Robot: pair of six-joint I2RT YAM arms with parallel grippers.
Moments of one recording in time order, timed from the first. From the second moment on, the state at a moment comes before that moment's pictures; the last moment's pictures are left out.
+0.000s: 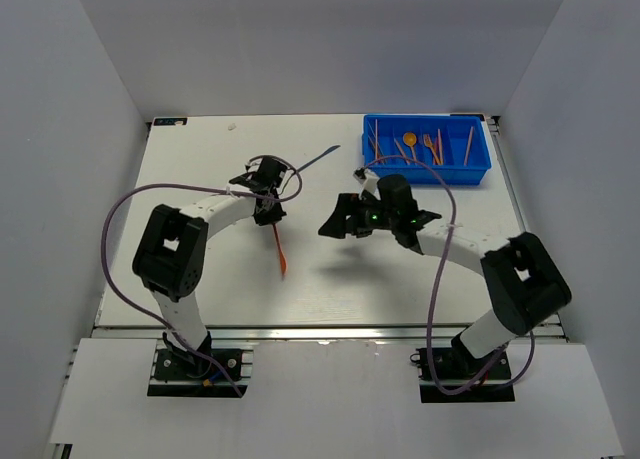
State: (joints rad) left arm -0.44 1.85 1.21 -0.49 -0.26 -0.65; right arm 0.56 1.52 0.84 0.17 -0.53 0.54
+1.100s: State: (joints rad) left arm -0.52 1.50 1.23 -0.55 -0.25 -0.71; right arm 0.68 1.84 1.11 0.24 -0.47 0.61
